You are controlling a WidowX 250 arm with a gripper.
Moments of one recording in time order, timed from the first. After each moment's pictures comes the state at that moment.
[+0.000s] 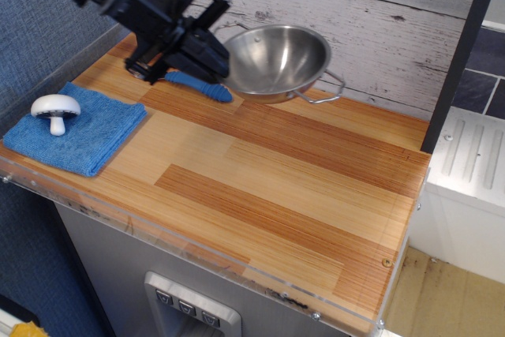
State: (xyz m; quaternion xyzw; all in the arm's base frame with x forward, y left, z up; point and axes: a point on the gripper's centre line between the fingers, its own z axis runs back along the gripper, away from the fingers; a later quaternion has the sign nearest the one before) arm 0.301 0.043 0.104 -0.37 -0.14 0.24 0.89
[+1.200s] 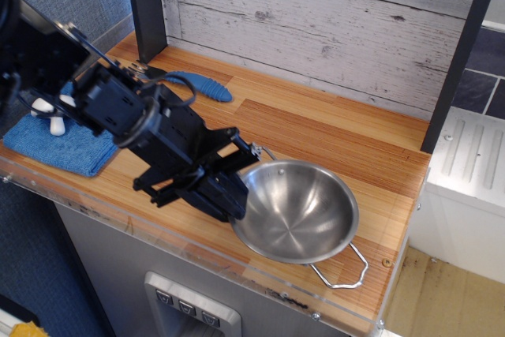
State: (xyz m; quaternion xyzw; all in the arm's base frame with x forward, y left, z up) arm 0.223 -0.021 0.047 -0.31 -0.10 0.18 0.93
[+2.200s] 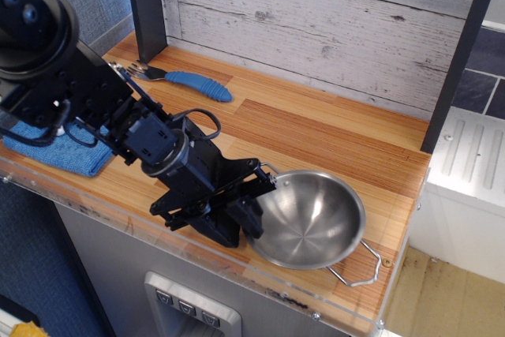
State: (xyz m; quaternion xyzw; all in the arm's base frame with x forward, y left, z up) arm 0.230 -0.024 0.014 -0.26 -0.09 0.22 0.93
